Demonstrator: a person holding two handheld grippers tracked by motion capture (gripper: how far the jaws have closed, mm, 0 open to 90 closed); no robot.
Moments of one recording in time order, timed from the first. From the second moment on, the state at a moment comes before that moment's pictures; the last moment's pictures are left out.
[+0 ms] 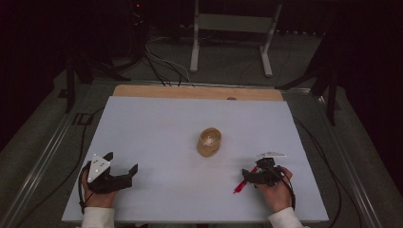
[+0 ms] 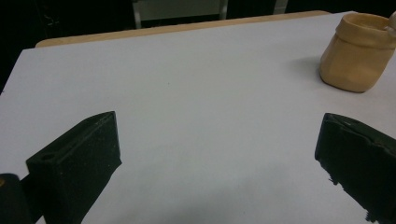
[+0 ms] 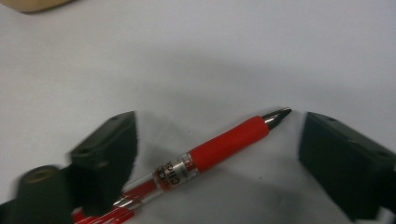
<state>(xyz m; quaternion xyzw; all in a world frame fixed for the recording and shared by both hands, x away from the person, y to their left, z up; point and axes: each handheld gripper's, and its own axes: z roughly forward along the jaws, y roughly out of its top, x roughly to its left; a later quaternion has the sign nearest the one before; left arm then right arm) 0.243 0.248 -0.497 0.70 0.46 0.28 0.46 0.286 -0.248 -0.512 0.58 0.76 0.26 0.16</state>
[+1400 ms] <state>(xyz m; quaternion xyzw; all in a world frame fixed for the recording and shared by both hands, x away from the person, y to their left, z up) 0.244 0.247 -0.498 0.70 0.46 0.28 0.46 0.288 -0.242 -0.470 0.50 0.78 0.32 0.19</state>
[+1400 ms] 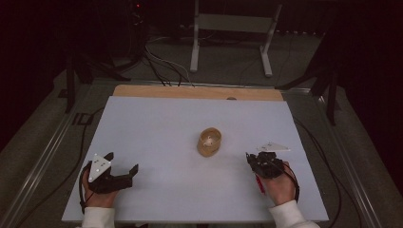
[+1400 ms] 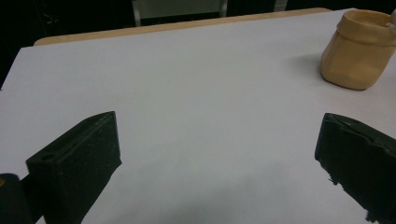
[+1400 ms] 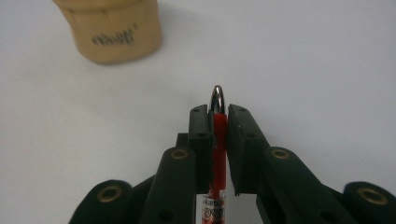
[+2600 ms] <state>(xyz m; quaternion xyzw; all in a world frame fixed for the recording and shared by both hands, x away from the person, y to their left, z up) 0.244 0.248 -0.498 0.70 0.46 0.28 0.46 0.324 -0.208 -0.410 0.45 0.77 0.38 0.25</state>
